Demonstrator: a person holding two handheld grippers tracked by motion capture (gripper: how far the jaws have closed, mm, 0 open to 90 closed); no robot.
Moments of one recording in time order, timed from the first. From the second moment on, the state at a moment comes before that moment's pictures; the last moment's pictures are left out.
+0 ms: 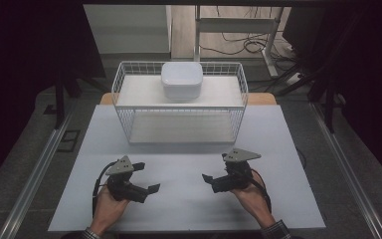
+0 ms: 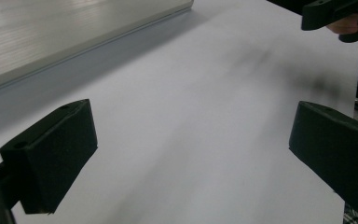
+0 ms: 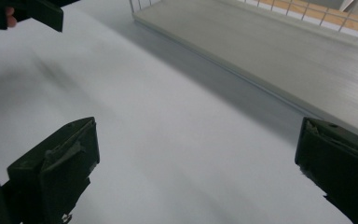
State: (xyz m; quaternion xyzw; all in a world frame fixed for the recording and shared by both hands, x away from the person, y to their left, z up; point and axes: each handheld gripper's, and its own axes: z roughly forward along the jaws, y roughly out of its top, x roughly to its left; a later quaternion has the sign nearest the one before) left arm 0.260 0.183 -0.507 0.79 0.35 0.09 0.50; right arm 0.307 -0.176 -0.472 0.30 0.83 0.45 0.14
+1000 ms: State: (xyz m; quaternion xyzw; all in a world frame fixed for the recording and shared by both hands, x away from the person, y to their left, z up) left arm 0.220 0.237 -0.524 0.78 0.41 0.11 0.47; right arm 0.279 -0.245 -0.484 0.36 0.81 0.43 0.18
